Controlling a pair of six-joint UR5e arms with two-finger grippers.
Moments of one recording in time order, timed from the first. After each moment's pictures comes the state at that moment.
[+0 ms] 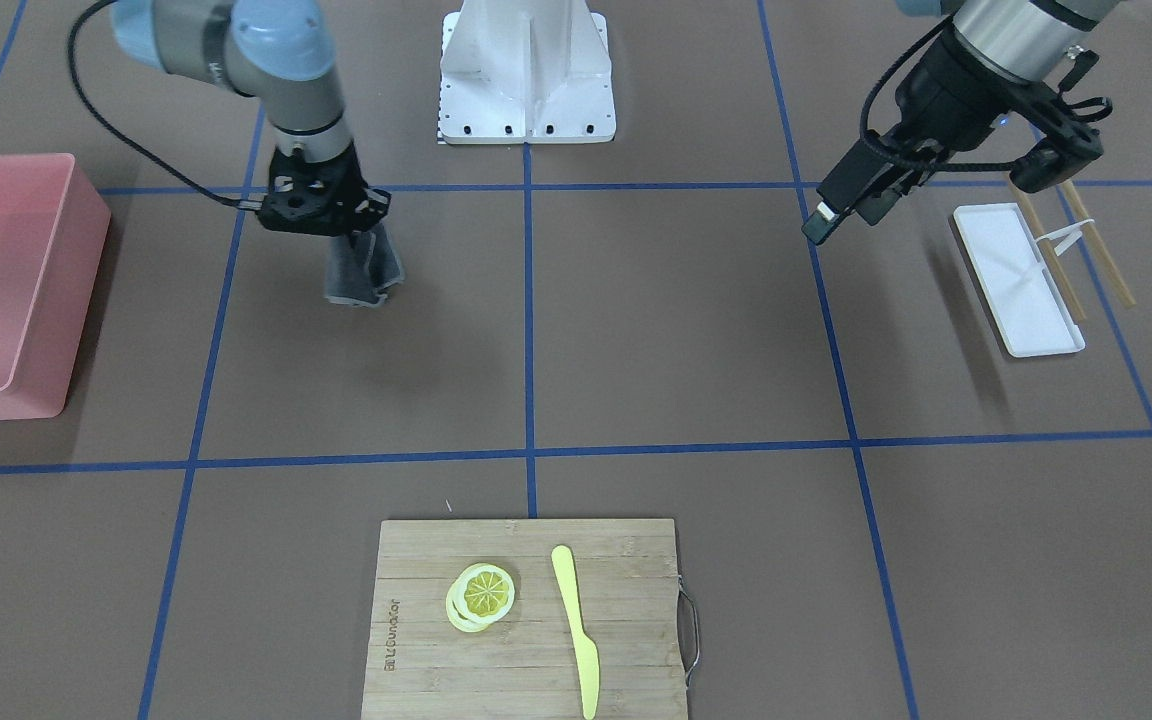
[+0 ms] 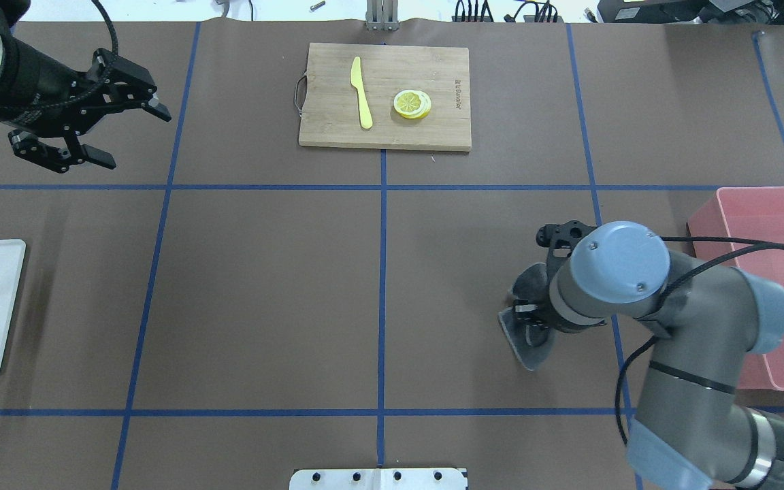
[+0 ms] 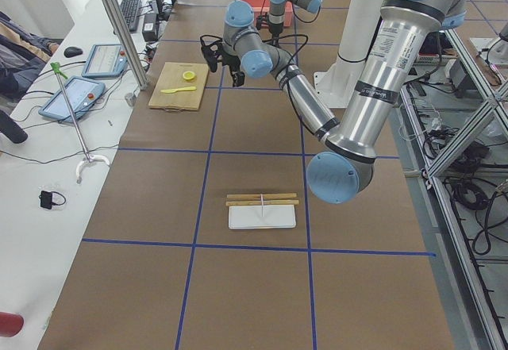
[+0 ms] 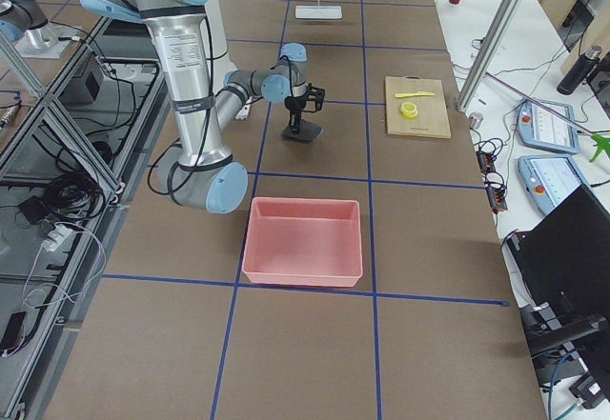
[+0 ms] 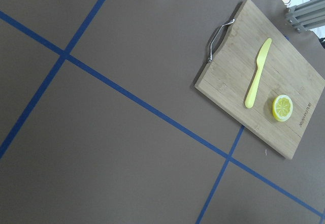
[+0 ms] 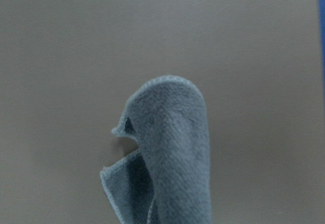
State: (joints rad) left arm -1.01 -1.90 -2.07 -1.74 -2.26 -1.56; right arm 0.48 -1.36 2.03 -1.62 1.86 1.28
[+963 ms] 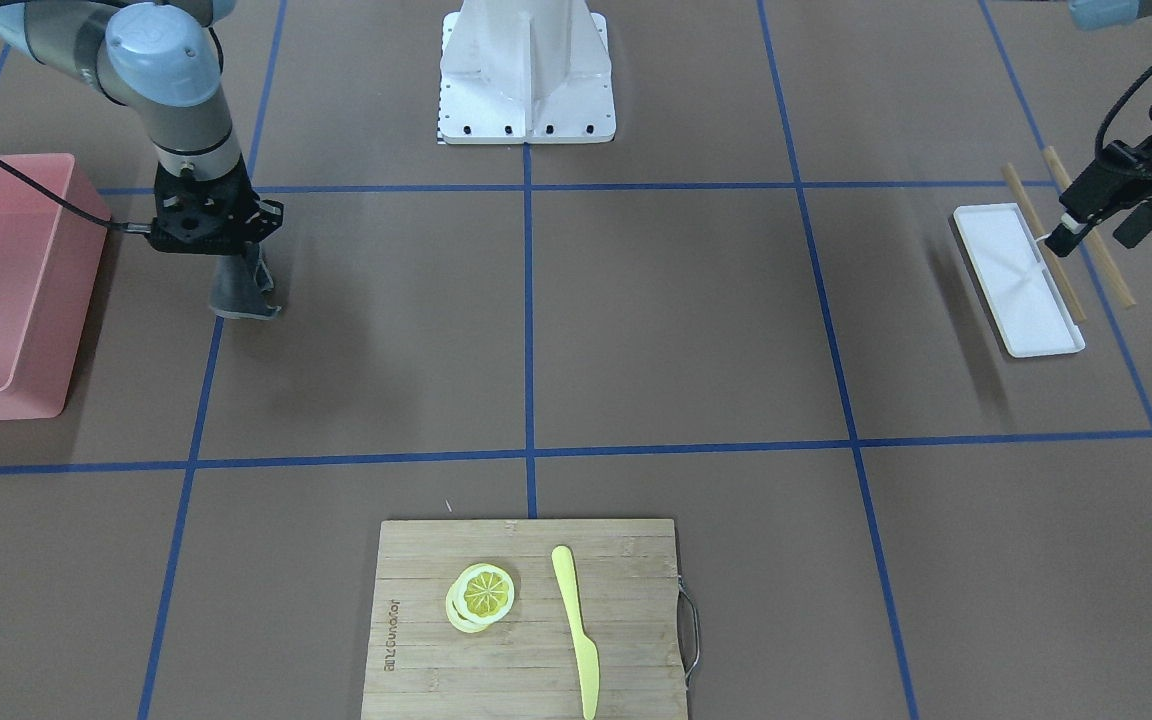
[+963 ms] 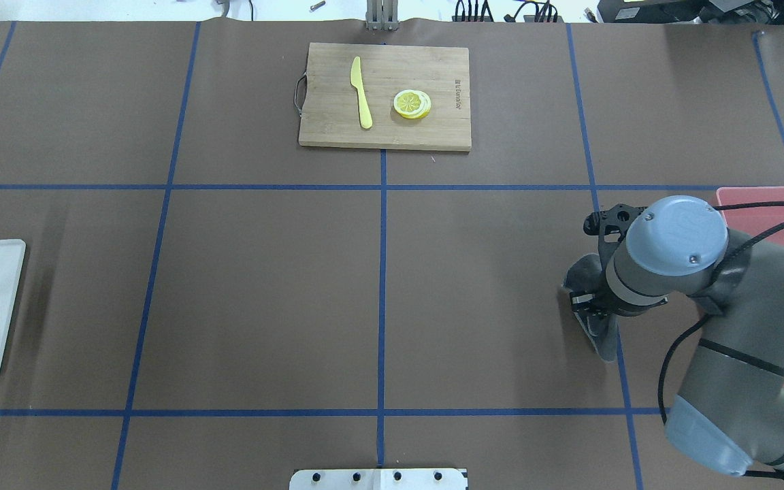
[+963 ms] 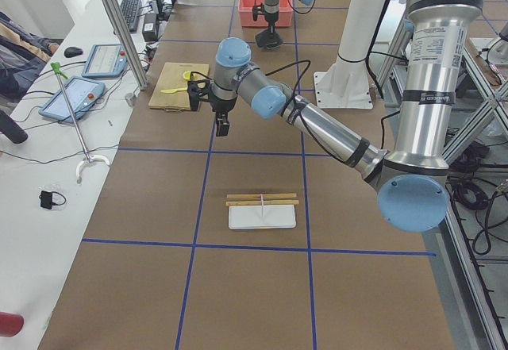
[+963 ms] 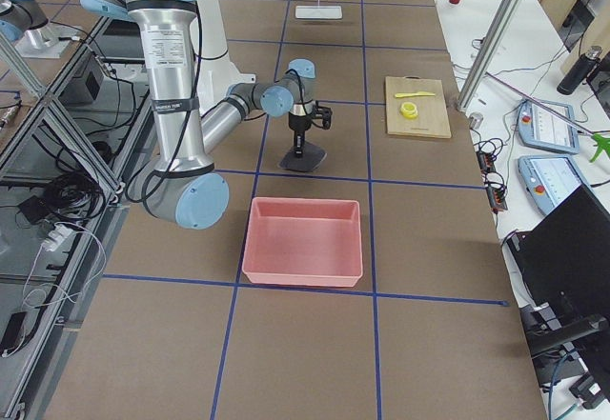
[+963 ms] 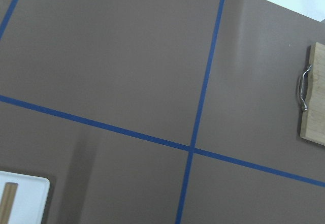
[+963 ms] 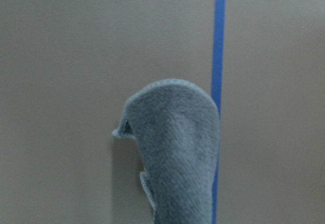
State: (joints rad) left arm -1.27 -1.63 -2.06 -1.74 -2.29 -0.92; right arm 0.53 -1.36 2.04 -1.74 1.88 1.08
